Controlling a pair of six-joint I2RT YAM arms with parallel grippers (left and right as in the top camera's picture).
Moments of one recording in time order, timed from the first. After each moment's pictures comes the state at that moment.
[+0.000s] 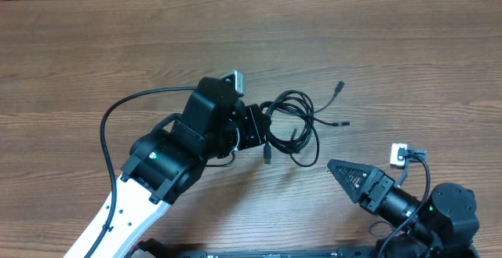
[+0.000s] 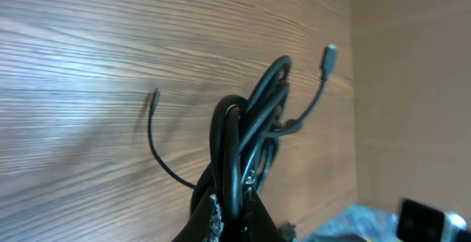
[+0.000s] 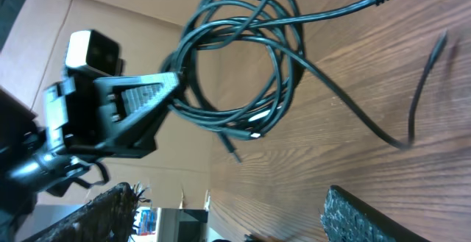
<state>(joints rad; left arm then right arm) -0.63 1.18 1.20 -0.72 0.26 -0.90 0.16 0.28 0.58 -0.63 -0.68 1.04</state>
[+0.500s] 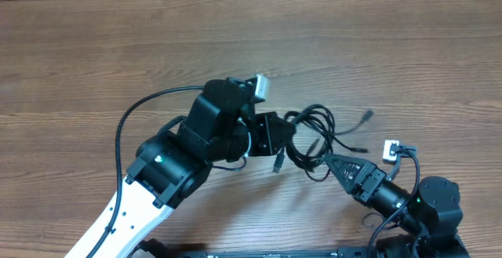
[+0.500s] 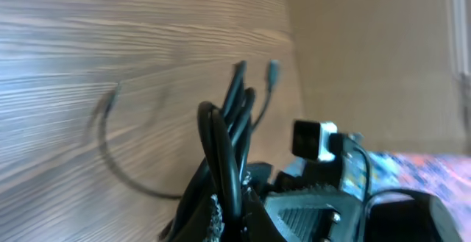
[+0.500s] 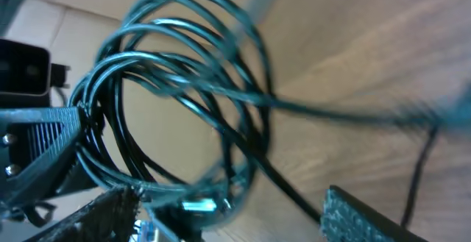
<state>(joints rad) -0.69 1.18 1.20 -0.60 0.45 -0.88 0.16 0.29 0.45 -0.47 -0.66 1.06</state>
